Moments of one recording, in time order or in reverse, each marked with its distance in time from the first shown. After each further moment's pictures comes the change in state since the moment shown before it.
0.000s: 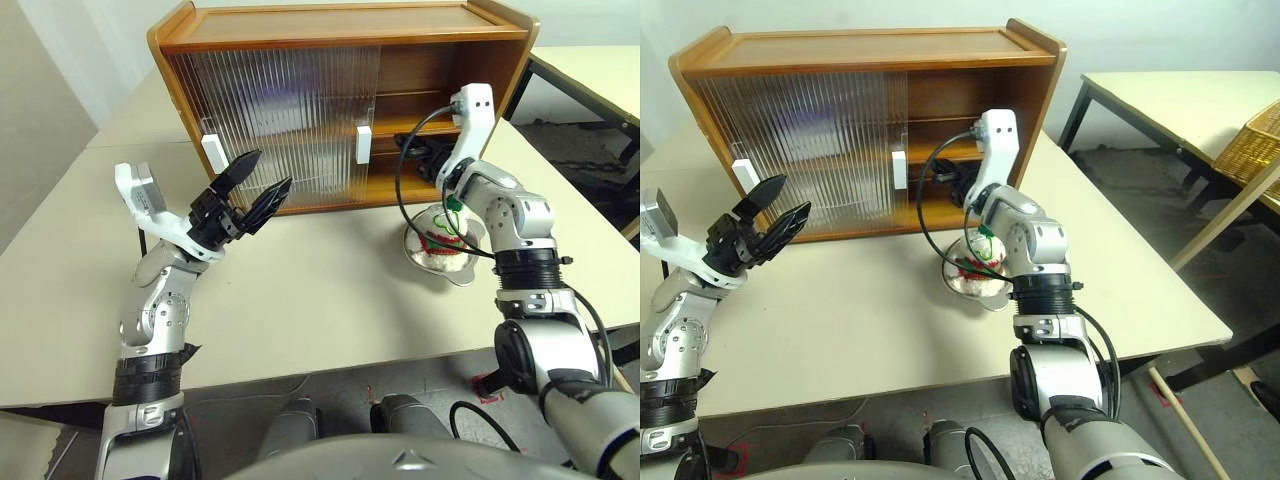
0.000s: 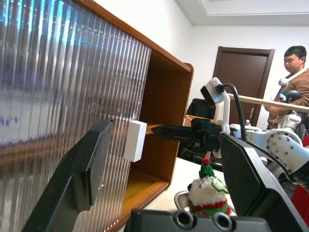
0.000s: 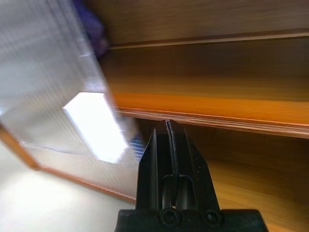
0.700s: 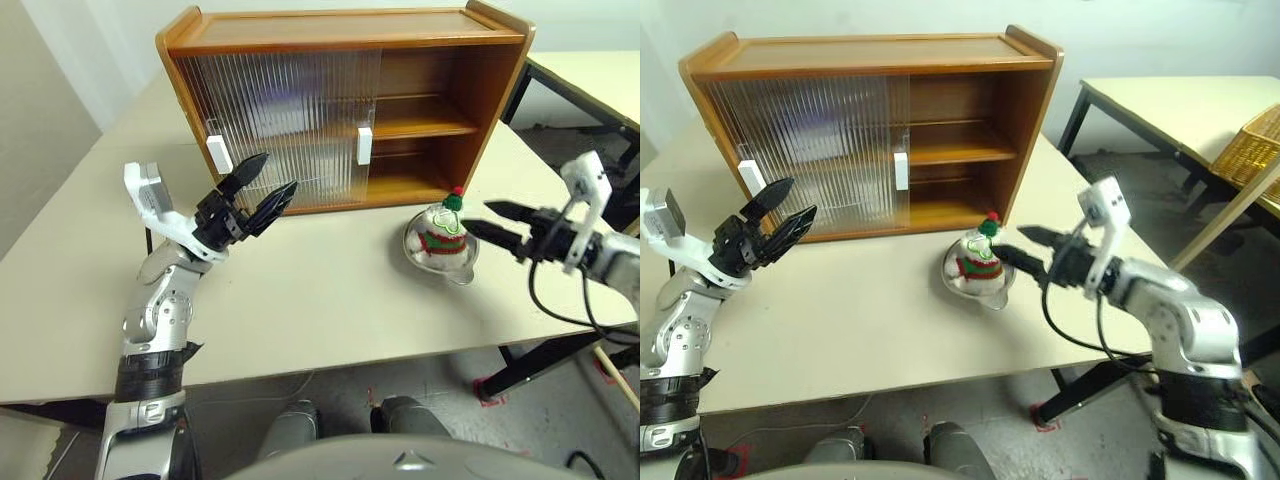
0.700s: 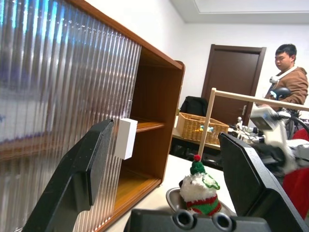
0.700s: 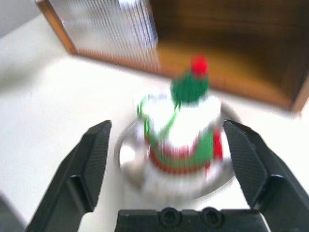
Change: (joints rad) left arm 0.005 0.011 -0.007 0.014 -0.004 0.012 -0.020; right arm 0.548 -0.483 -0.122 -0.357 0.270 0.192 0.470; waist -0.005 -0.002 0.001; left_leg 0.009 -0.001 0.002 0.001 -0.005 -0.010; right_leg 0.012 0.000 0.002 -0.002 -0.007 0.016
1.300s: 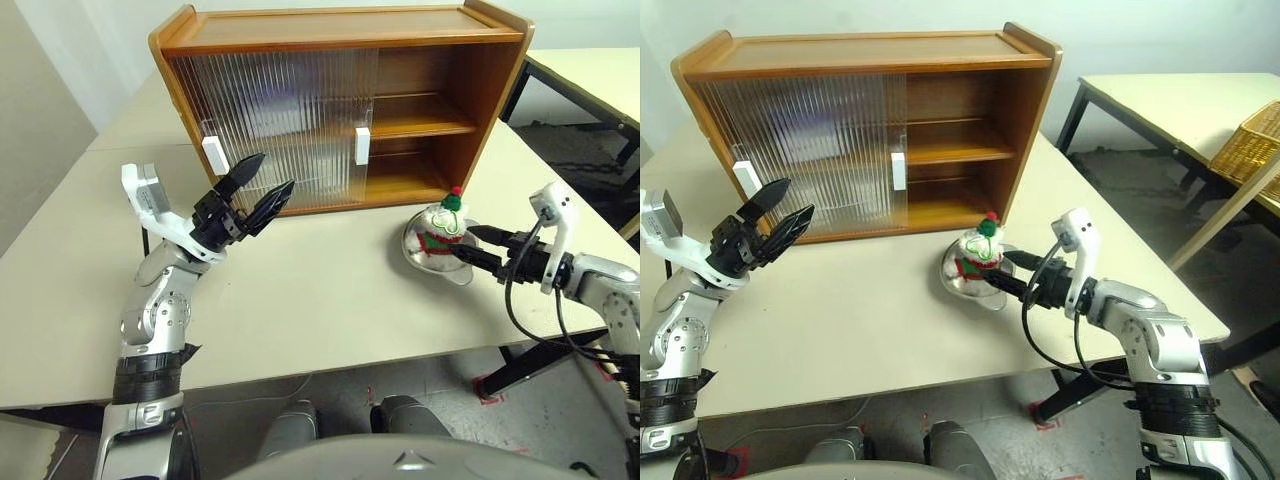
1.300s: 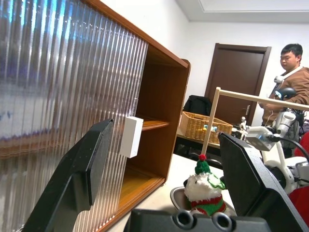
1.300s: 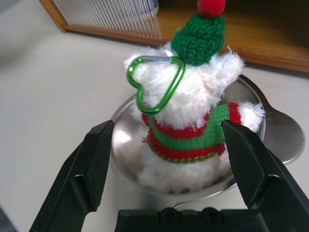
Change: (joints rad) left arm 0.007 0.002 0.001 -0.011 0.000 0.000 0.018; right arm -0.009 0.075 0.115 0.107 -0.105 -0.122 -0.009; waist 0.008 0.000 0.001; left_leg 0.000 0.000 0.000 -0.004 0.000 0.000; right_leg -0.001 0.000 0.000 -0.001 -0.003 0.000
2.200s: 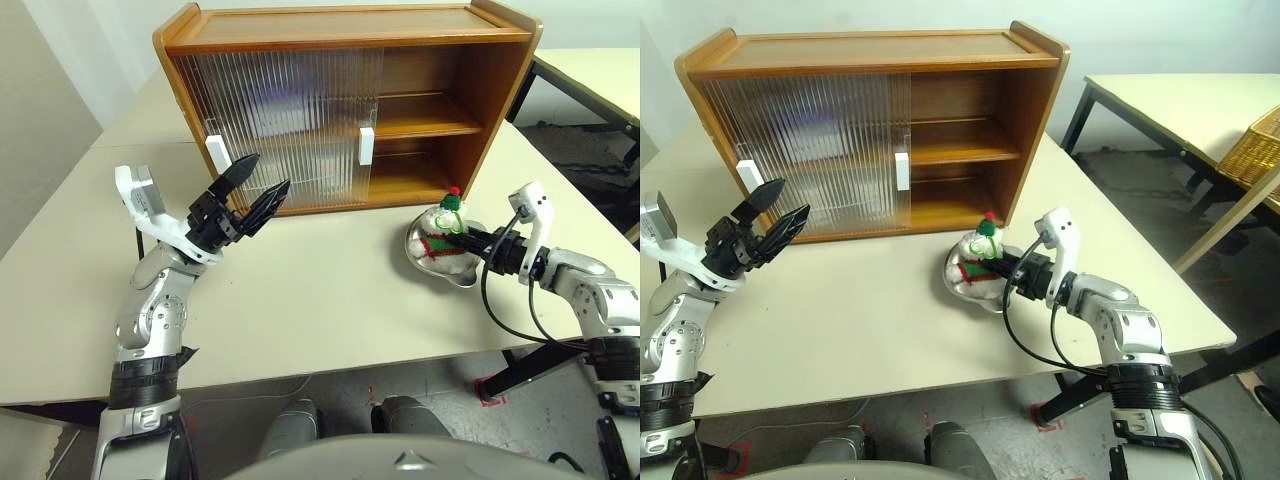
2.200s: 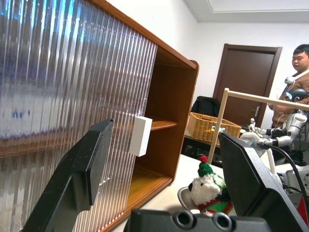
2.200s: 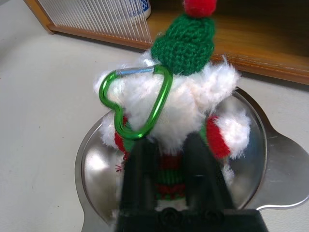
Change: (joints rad) left arm 0.011 0.003 0.011 -0.012 0.000 0.000 0.017; right arm -0.081 0.072 0.045 0.166 -0.086 -0.129 0.015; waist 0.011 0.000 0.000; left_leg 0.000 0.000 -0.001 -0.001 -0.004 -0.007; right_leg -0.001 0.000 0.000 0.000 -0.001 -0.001
